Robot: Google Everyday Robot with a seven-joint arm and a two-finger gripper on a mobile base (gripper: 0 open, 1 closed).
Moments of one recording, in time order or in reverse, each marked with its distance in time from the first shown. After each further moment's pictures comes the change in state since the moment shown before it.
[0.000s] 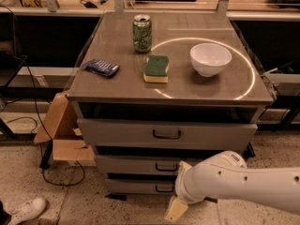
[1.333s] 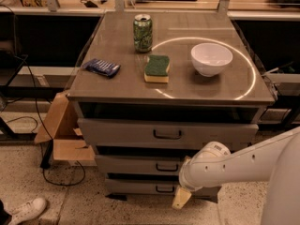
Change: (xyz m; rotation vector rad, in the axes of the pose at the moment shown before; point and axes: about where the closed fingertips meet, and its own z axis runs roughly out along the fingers) arm 0.046 -0.067 0.067 0.064 0.129 -0.013
